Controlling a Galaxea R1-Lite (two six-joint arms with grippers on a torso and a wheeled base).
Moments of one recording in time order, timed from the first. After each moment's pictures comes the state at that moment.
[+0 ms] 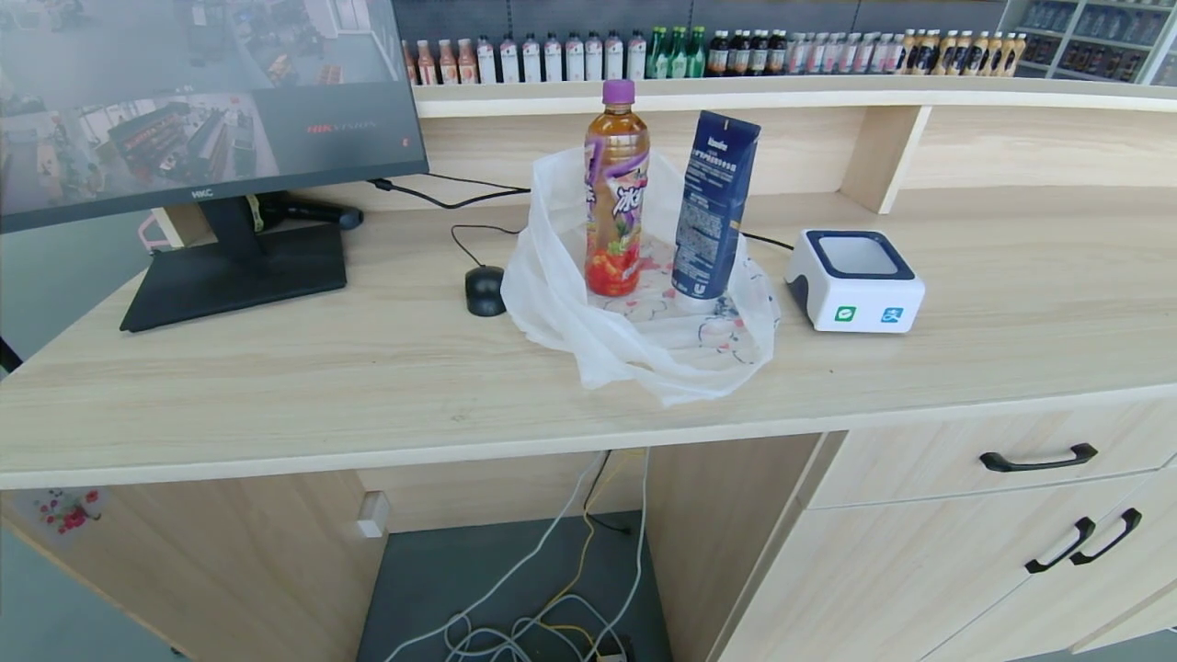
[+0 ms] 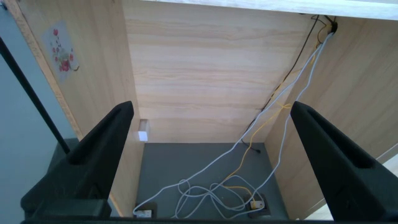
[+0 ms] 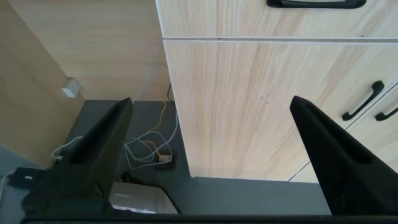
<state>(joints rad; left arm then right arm) 0.00 0.00 0.00 0.00 0.00 -0.01 0.11 0.12 0.00 0.00 0.03 -0.01</state>
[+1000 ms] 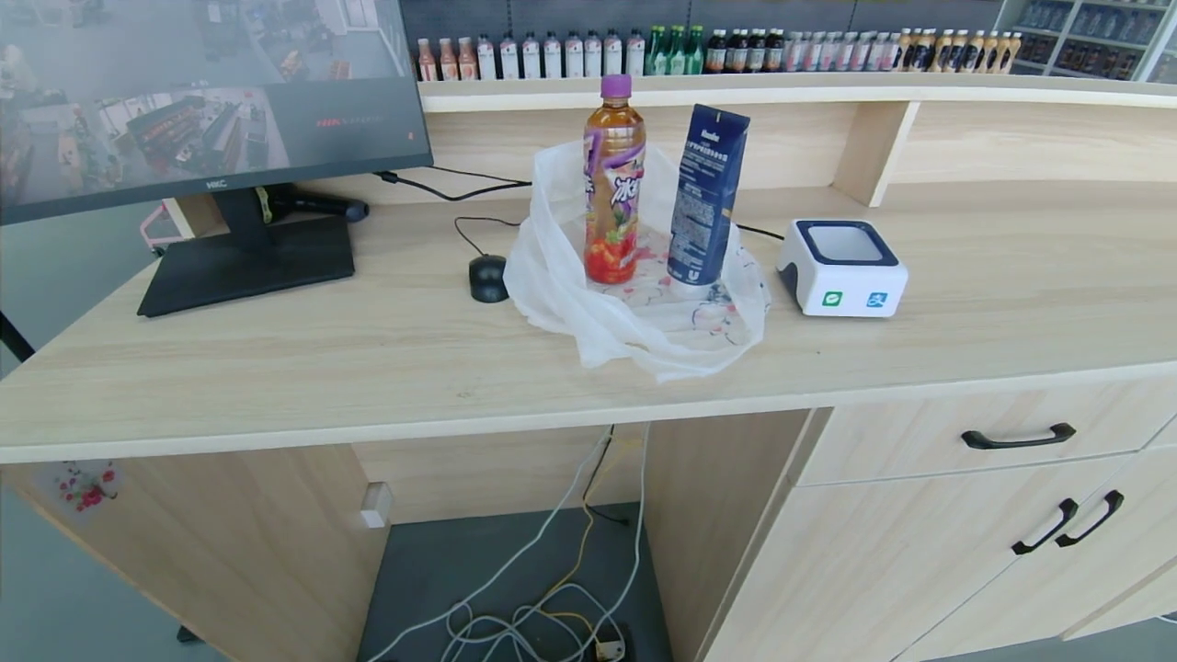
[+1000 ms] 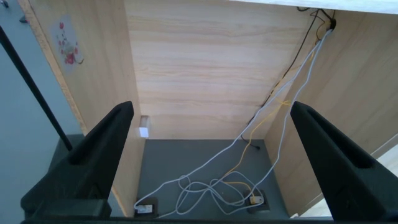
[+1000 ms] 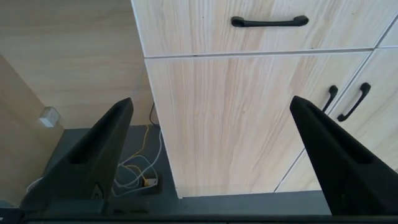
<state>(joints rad) 0.00 0.00 0.00 0.00 0.00 -0.01 0.00 0.00 0.00 0.00 0.02 -0.01</state>
